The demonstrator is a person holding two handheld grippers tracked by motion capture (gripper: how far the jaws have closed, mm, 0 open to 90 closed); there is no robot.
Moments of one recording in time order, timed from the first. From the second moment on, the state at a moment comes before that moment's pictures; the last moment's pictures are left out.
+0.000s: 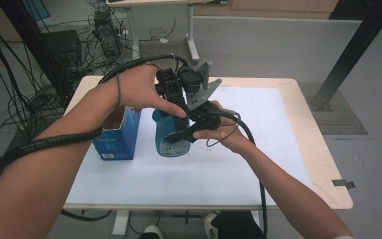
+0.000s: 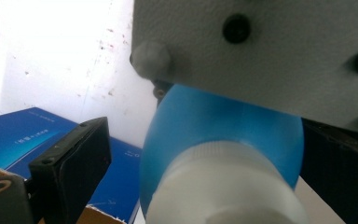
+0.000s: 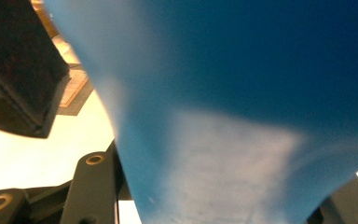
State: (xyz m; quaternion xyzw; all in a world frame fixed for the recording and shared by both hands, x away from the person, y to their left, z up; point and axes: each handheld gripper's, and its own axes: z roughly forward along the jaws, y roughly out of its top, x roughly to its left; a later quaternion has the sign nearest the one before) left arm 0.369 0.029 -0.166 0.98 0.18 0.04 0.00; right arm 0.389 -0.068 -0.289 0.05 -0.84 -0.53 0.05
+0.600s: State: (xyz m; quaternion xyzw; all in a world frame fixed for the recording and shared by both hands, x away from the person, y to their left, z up) left arm 0.368 0.032 -0.167 0.98 0.18 0.04 0.00; right arm 0.388 -0.067 -0.290 0.06 -0.84 -0.53 0.05
